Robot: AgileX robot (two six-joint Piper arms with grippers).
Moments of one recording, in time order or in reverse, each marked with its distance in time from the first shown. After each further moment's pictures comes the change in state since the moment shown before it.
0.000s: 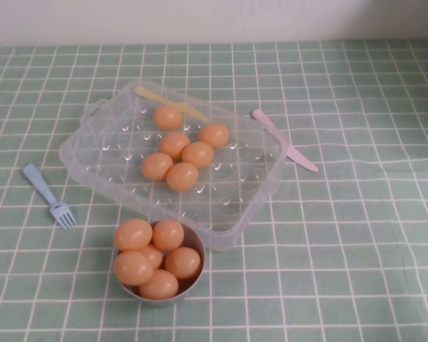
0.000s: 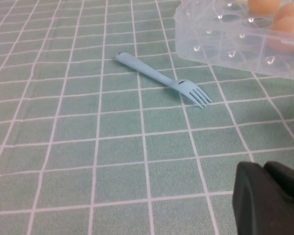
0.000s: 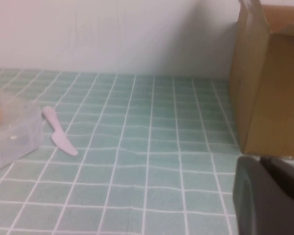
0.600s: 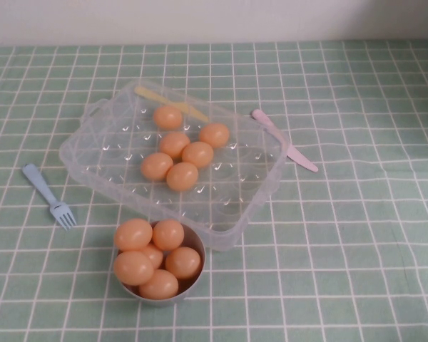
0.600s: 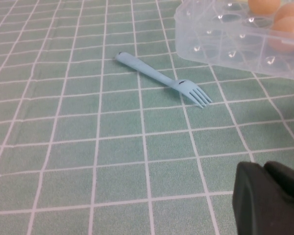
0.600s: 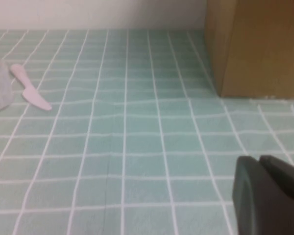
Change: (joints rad) right arm -0.115 -0.149 0.002 0.032 0.266 -0.001; left arm 0.000 0.000 0.000 0.000 0.000 0.000
